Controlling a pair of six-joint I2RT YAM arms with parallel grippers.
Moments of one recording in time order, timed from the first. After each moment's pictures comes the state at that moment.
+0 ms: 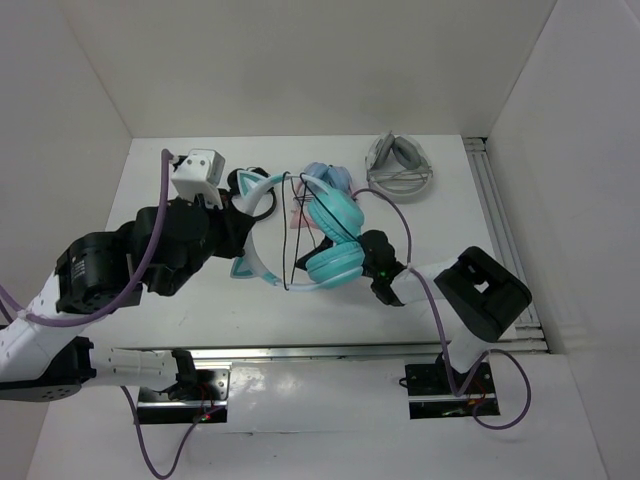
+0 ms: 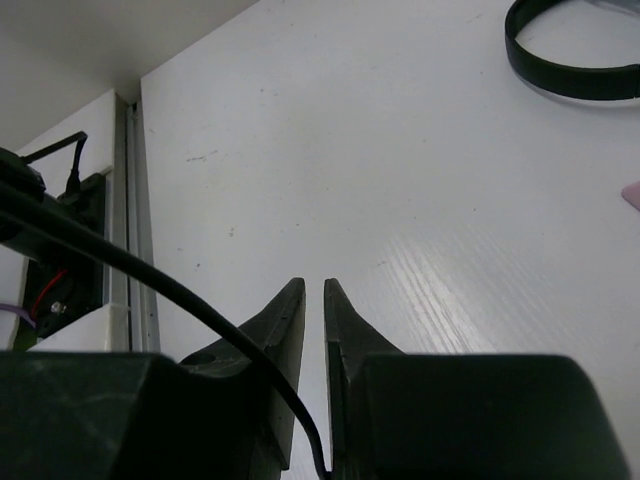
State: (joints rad) left arm -1.17 1.11 1.80 -1.12 -0.74 -0.61; right arm 0.69 1.64 0.56 0.99 -0.54 0.31
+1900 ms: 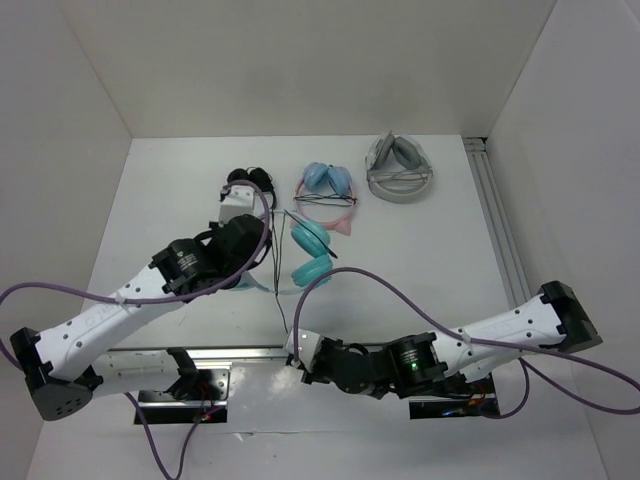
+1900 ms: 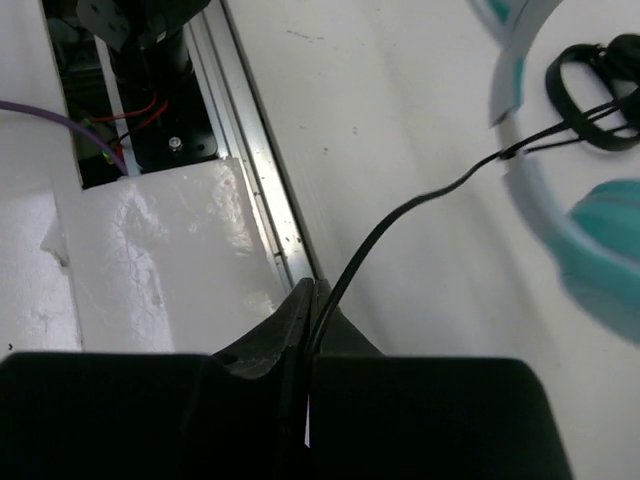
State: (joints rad) left arm -0.86 1.10 1.21 -0.95 -0.75 -0.59; right arm 1.76 1.12 0.76 -0.03 0.59 0.02
